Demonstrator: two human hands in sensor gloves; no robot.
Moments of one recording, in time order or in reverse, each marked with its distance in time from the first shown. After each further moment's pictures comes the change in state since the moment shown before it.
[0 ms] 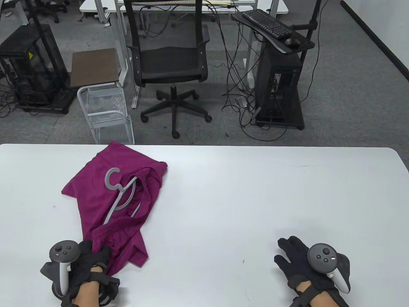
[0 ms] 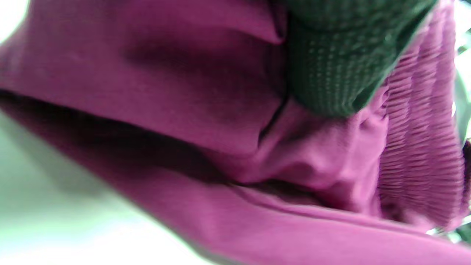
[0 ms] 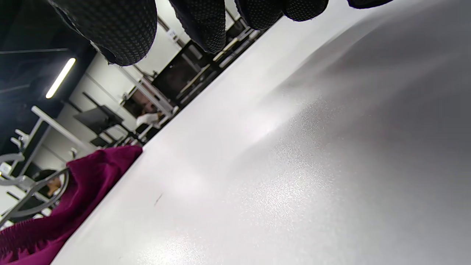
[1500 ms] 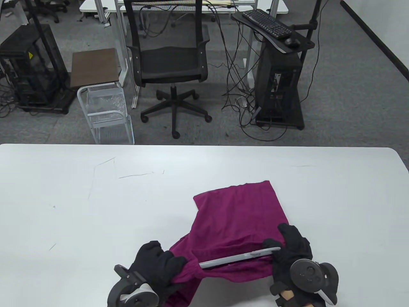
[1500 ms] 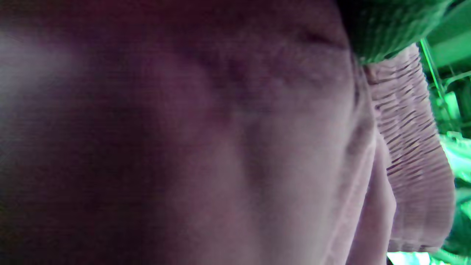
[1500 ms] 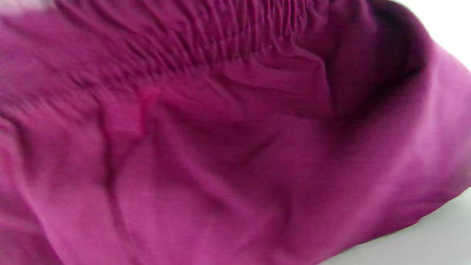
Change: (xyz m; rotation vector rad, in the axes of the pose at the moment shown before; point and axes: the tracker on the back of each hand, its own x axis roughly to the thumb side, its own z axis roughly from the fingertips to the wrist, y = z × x) left_hand 0.122 -0.035 0.174 0.216 -1.413 -0.152; right_hand 0.076 -0.010 0.029 -0.359 -0.248 0.250
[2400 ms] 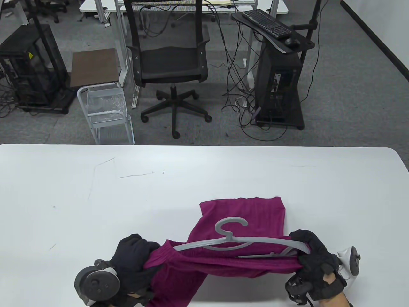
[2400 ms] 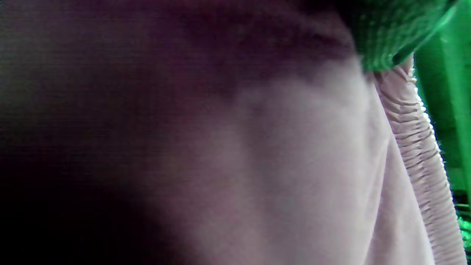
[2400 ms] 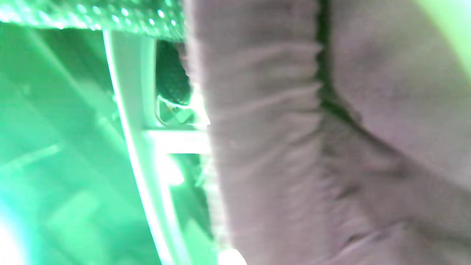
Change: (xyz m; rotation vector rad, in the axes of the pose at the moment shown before) left_hand -0.060 0.008 0.013 0.095 0.203 0.351; right_hand -0.070 0.018 -0.008 0.006 0.163 -1.632
